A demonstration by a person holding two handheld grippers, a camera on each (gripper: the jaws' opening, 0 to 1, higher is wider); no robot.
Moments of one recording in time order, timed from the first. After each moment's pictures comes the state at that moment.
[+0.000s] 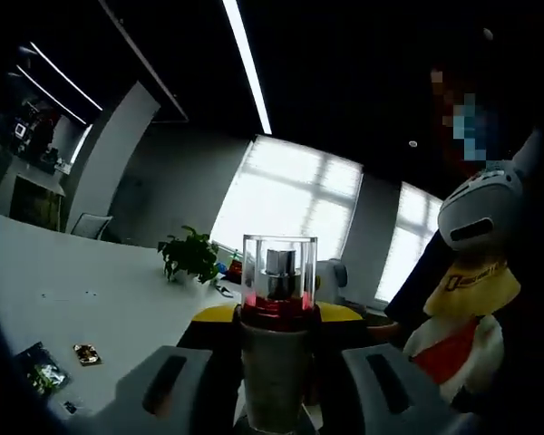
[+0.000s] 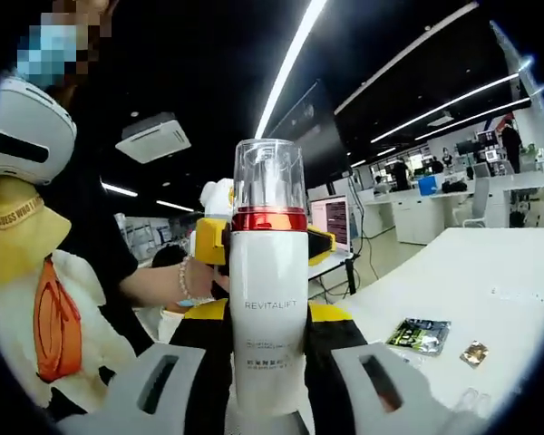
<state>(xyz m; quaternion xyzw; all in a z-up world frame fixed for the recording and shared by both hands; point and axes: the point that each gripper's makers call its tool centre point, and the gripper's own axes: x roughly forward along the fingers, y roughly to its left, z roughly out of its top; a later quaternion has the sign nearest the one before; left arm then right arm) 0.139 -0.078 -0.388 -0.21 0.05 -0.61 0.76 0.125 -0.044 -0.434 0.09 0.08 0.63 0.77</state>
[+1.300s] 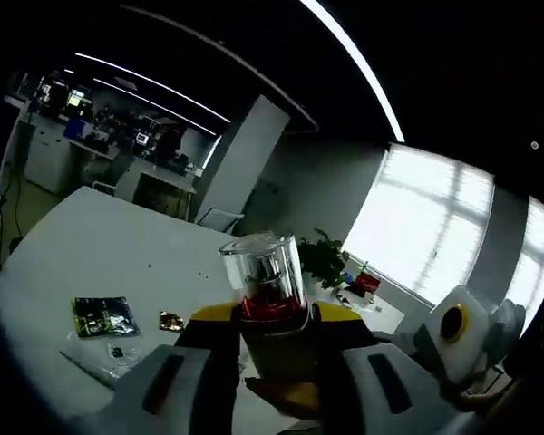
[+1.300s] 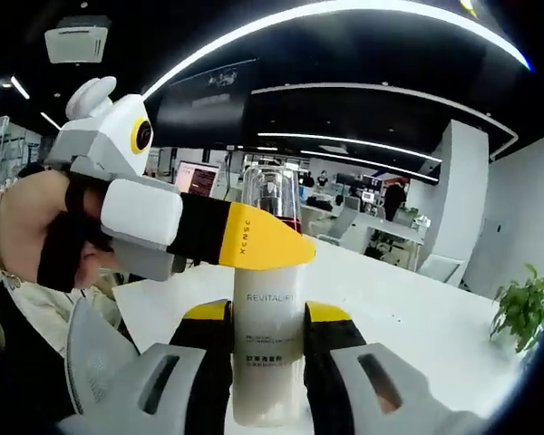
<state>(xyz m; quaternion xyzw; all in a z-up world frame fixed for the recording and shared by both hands) 0.191 -0.079 -0.441 -0.22 0.12 -0.32 0.92 0.183 -0.086 -0.479 -0.14 0.07 0.32 0.93</state>
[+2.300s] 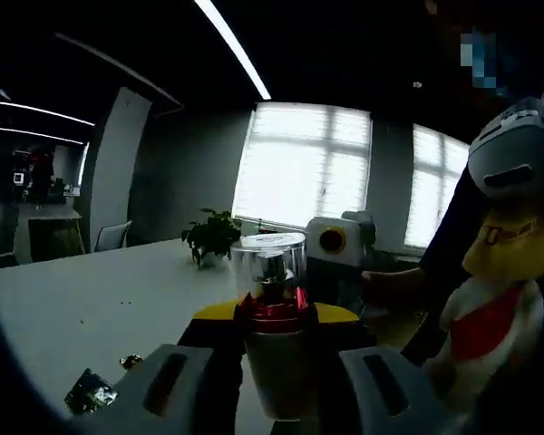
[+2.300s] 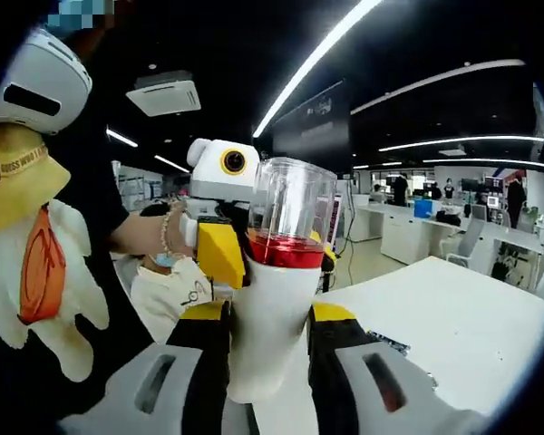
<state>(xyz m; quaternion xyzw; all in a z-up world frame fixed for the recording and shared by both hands) 0.133 -0.089 -0.403 -0.03 0.06 -0.61 0.79 0.130 -0.055 -0.442 -0.05 0.05 0.65 0.76</state>
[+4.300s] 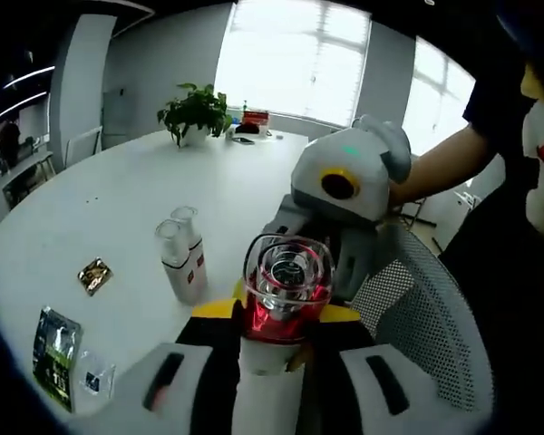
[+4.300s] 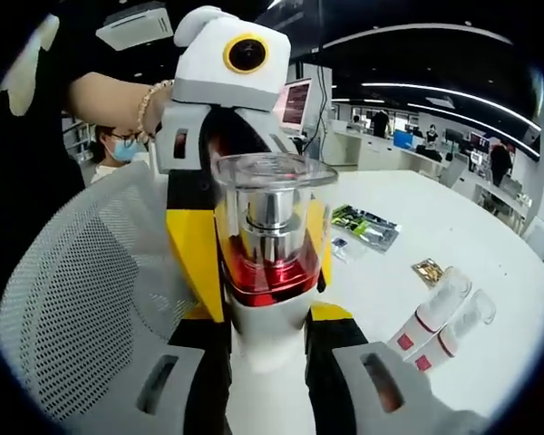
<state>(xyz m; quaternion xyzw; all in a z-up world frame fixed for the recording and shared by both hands) 0.168 -0.133 -0.642 0.11 0.27 -0.62 0.73 0.179 -0.098 -0.690 -0.16 0.19 0.57 0.79</state>
